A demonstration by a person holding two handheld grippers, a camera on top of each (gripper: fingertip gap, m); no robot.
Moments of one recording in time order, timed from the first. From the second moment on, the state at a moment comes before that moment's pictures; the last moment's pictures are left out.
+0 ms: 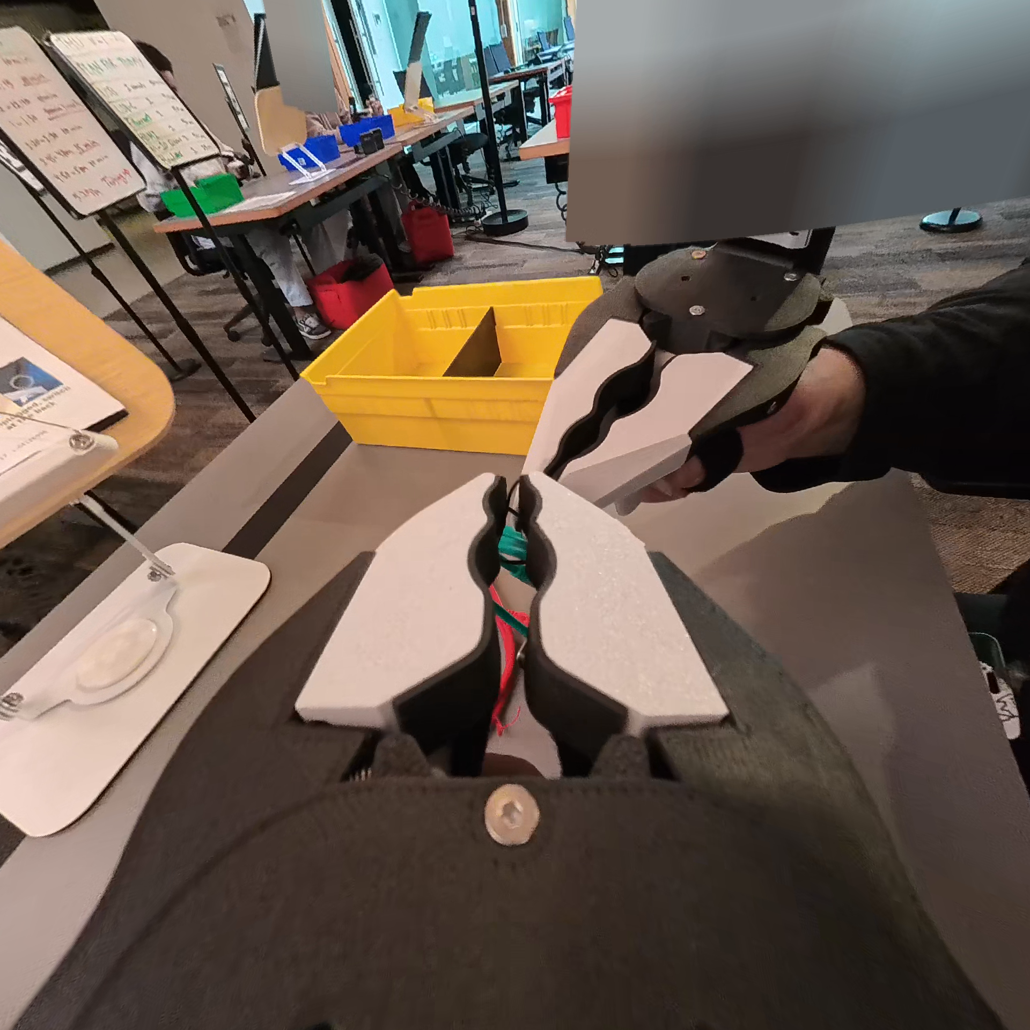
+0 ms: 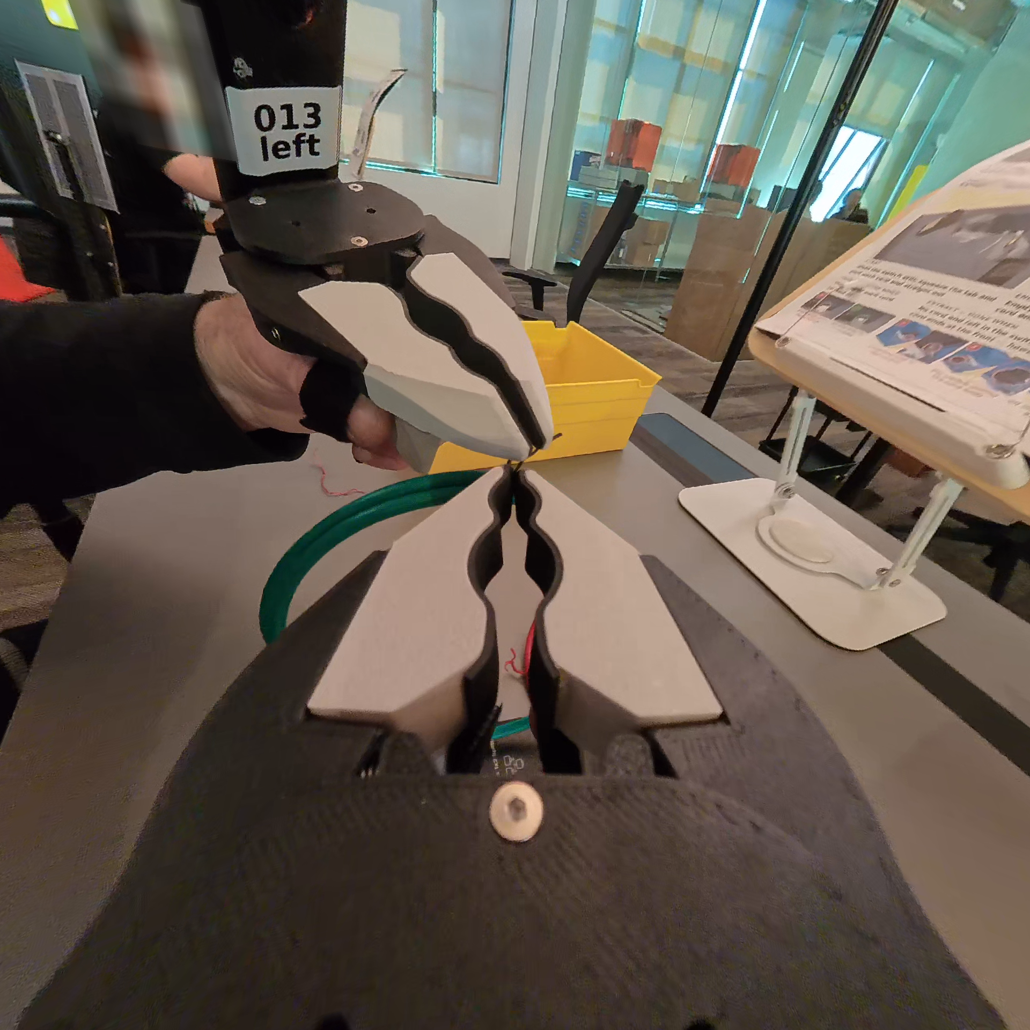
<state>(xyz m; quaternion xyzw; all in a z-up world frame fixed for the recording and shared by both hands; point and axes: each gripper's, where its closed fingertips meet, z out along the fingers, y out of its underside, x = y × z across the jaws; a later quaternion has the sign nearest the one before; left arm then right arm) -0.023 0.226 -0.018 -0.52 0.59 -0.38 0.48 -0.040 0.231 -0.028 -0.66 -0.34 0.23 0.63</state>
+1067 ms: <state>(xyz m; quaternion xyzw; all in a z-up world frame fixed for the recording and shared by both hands) -0.038 0.241 -0.039 -0.55 0.57 -0.40 0.46 -0.050 0.233 -0.048 -0.66 -0.34 0.30 0.60</state>
